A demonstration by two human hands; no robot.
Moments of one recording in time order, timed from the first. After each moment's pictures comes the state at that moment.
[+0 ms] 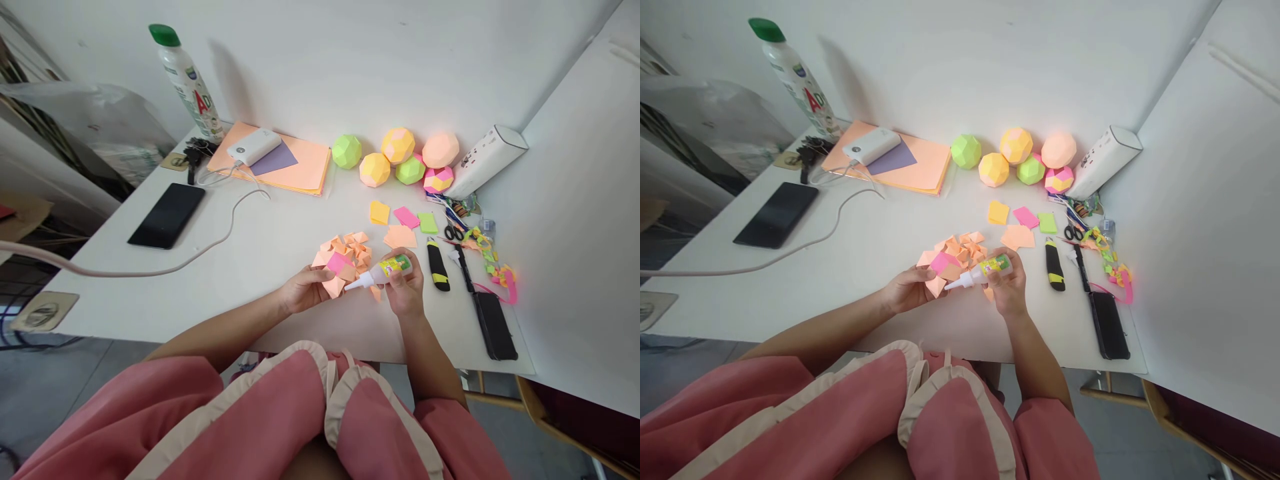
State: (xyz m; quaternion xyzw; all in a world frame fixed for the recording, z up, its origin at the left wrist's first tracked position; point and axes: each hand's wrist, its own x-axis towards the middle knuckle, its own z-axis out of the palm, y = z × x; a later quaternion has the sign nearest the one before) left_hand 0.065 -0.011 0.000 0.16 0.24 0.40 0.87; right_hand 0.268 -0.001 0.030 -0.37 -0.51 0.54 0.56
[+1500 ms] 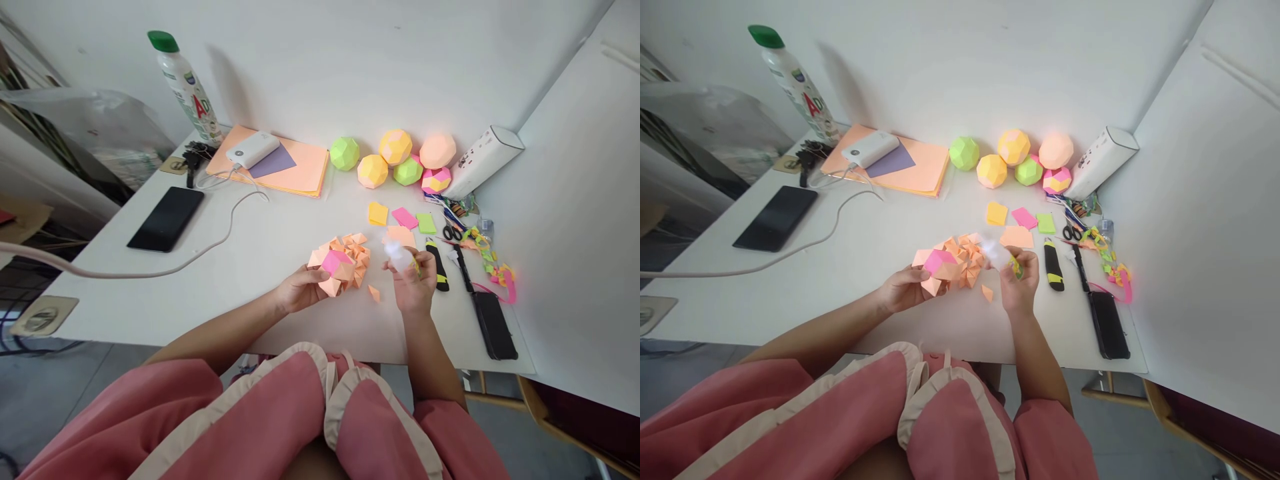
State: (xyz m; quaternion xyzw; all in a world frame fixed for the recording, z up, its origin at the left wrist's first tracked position) left_hand 0.060 -0.009 0.004 0.21 0.23 0.41 0.86; right_hand 0.276 0.004 0.030 -0.38 -0.49 0.45 0.64
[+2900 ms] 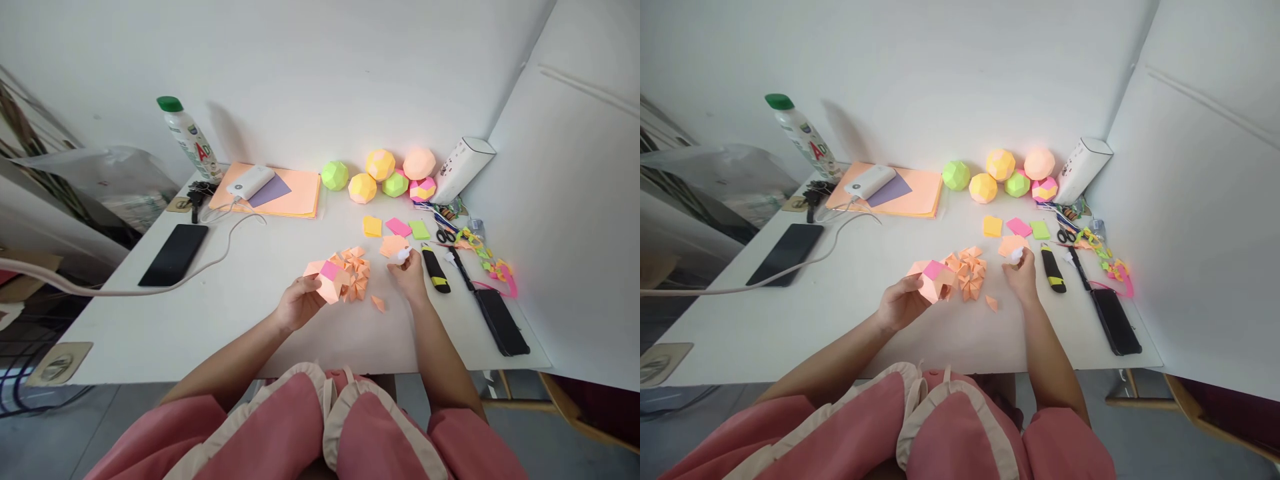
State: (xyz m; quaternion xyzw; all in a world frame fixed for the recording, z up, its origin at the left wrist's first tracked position) left_hand 0.052 -0.009 0.011 0.25 0.26 0.47 0.80; right_hand 0.317 0.054 -0.033 -0.67 -0.49 0.33 0.46
